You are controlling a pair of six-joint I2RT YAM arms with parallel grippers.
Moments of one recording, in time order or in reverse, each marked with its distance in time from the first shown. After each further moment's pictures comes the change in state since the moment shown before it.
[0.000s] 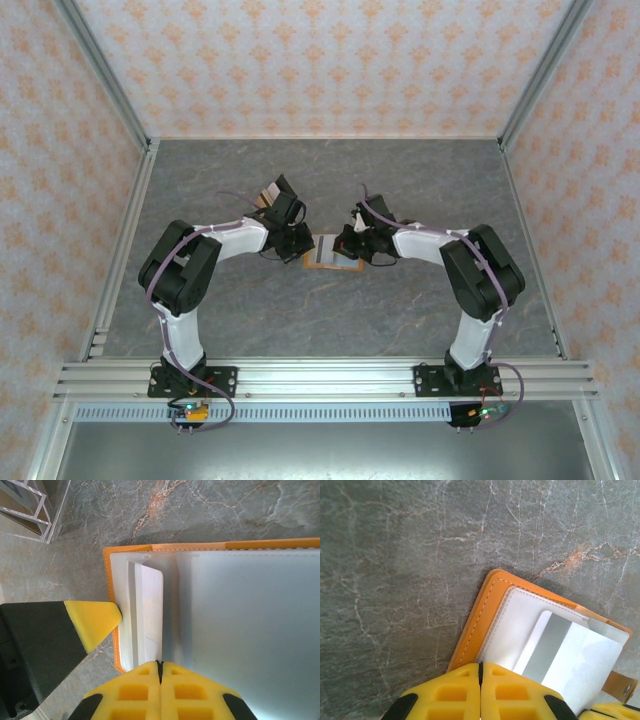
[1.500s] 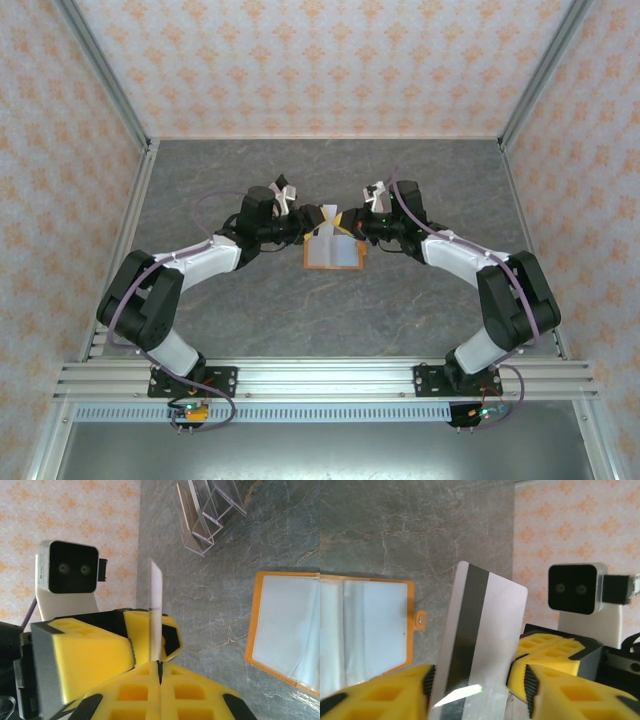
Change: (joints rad) left arm 0.040 -0.298 -0.238 0.547 0.332 -0.119; right arm -0.105 -0.237 -0.117 0.311 -0.311 0.166
